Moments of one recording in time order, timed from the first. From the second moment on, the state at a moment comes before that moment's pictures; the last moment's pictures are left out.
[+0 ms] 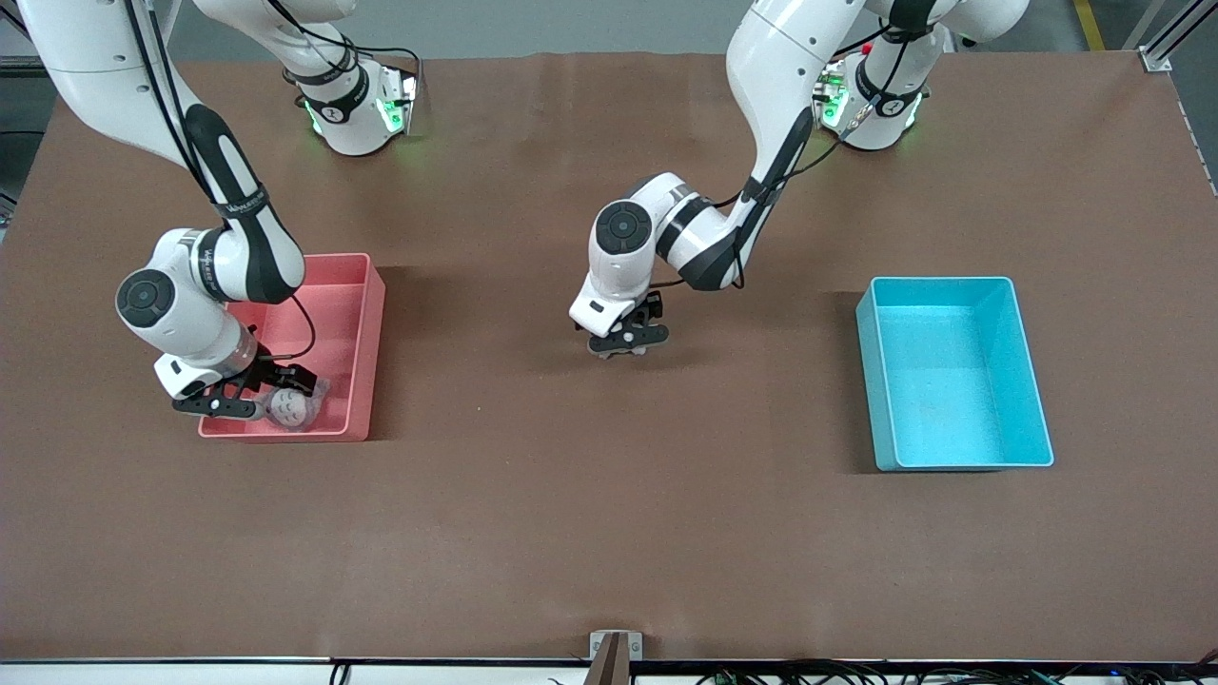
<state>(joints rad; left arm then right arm) -0.85 0.73 0.01 -1.62 -0.08 2.37 -0.96 0.01 0.43 -0.08 -2.17 -0.02 2.65 0.06</state>
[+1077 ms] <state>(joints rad) -0.79 0.60 0.02 -1.59 -0.08 2.16 -0.96 0.01 0.42 -0.07 -2.12 -0.02 2.51 0.06</state>
